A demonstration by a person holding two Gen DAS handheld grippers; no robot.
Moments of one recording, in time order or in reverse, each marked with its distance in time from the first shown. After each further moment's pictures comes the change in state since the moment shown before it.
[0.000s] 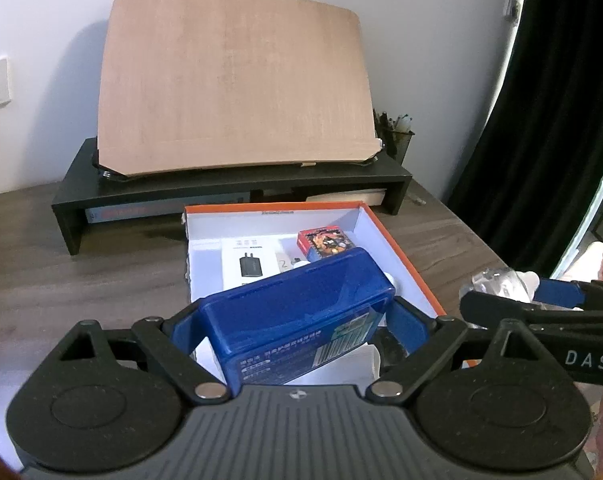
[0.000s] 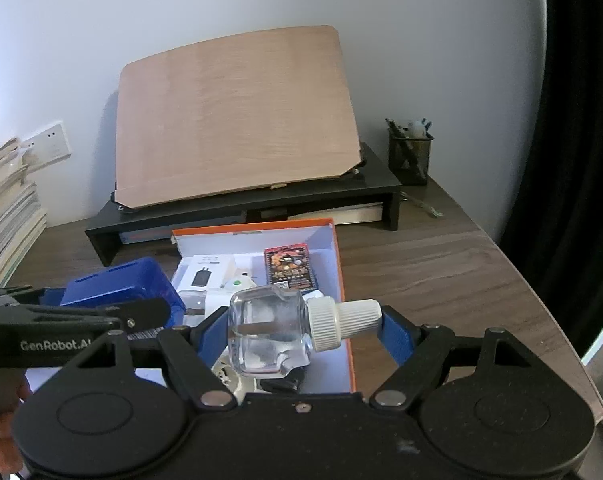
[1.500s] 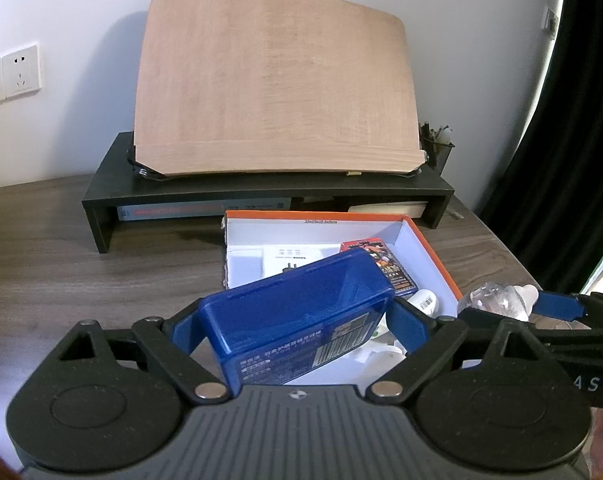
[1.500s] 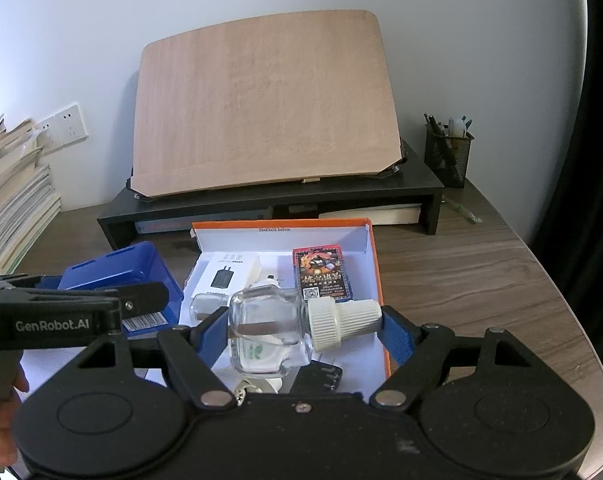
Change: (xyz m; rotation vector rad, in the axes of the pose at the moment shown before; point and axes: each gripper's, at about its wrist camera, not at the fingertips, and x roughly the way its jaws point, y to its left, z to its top) left arm 0.006 0.020 0.009 -0.057 -0.006 0.071; right arm 0.033 0.016 0.010 -0.045 0.030 0.051
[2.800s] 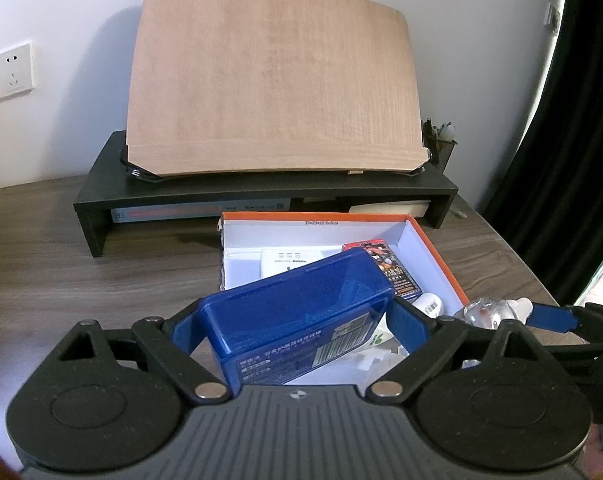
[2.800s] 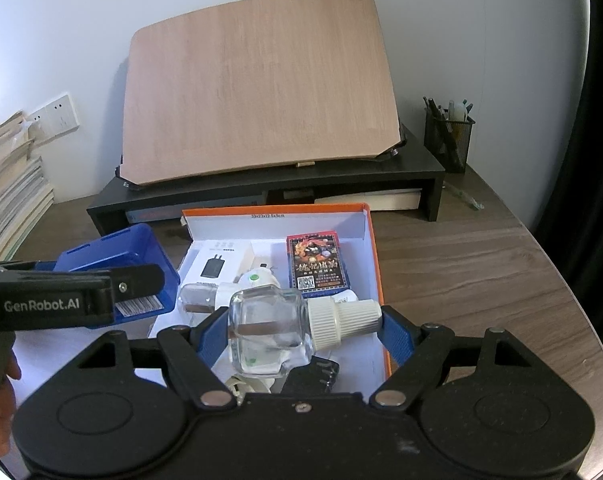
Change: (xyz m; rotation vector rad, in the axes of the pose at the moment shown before) left arm 0.011 0.005 0.005 0.006 0.011 -0.001; right arm 0.018 -0.004 -0.004 0.004 0.039 -0.005
